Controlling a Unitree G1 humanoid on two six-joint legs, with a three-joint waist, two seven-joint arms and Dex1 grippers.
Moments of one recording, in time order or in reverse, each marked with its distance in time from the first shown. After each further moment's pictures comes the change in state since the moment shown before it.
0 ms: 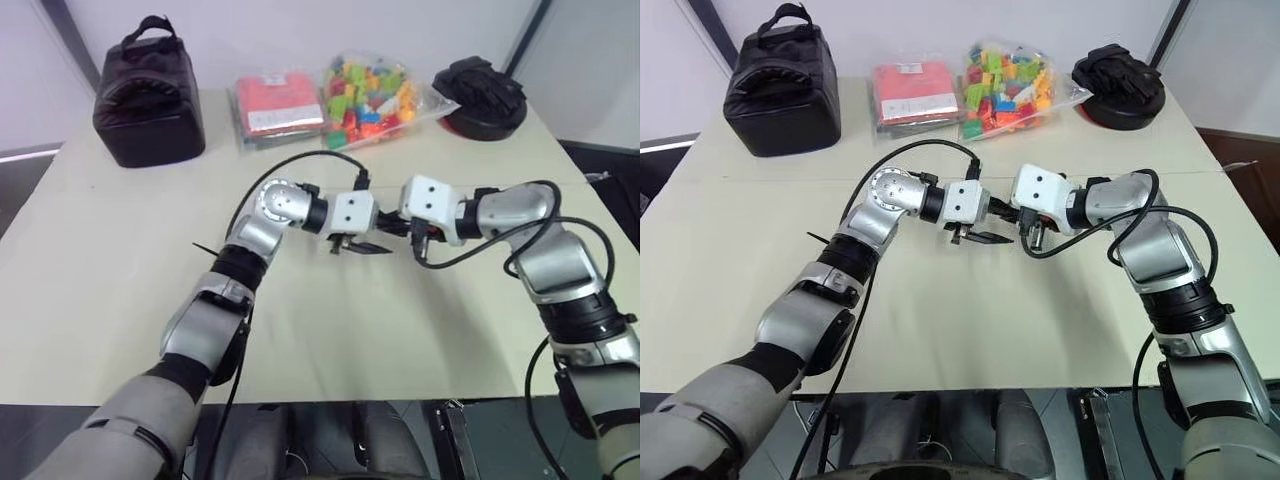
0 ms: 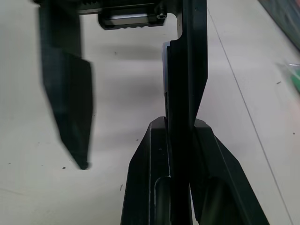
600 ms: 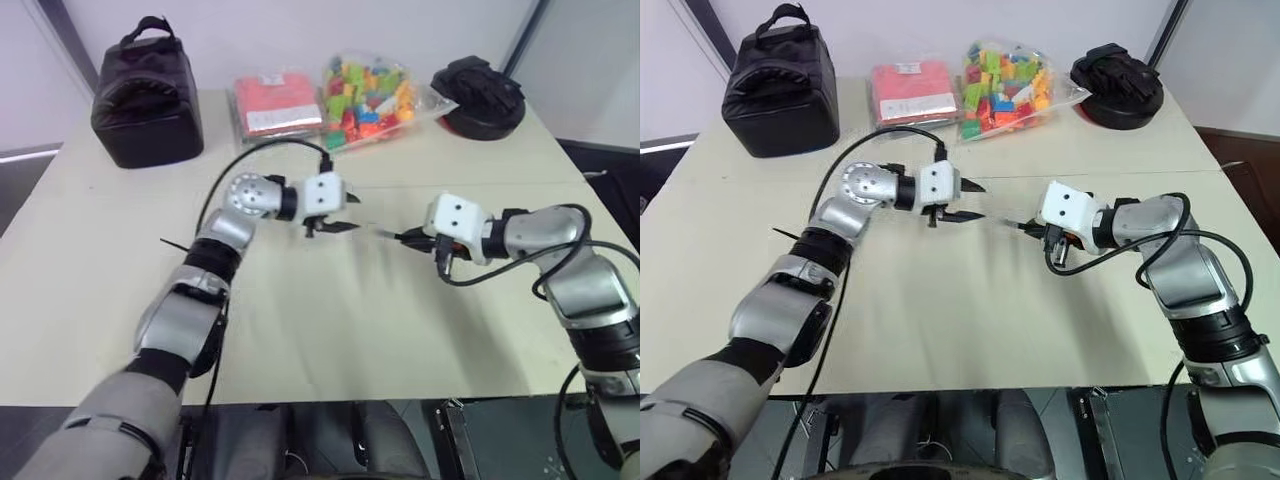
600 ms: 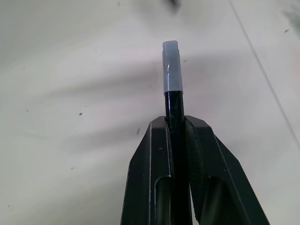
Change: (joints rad) left arm 0.000 0.162 0.010 0.055 -0.011 0.030 0.195; right arm 0.195 -0.110 -0.090 -0.101 0.045 0.032 -0.033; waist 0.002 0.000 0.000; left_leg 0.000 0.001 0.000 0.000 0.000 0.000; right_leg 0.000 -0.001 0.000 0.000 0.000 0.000
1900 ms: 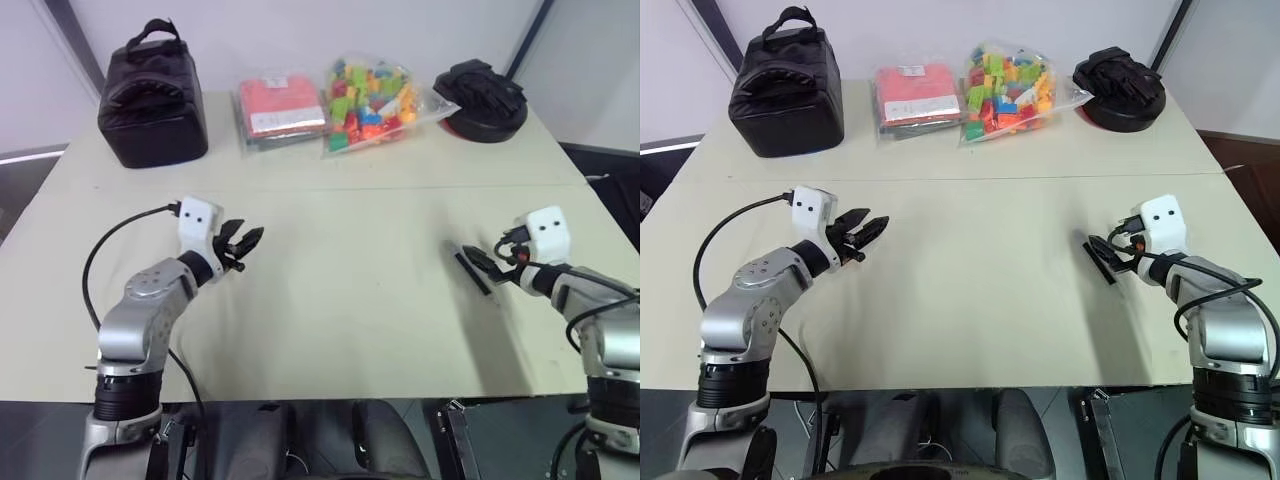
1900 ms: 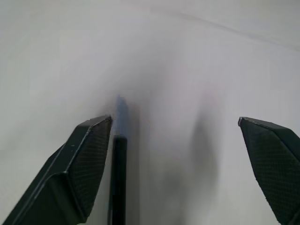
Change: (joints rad) left arm 0.770 0.098 0.381 -1.123 -0.487 1.058 0.623; right arm 0.270 0.158 -0.475 0.028 0.250 0.275 -0.485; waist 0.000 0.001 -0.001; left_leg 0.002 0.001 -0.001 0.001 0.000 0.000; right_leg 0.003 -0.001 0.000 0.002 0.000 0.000
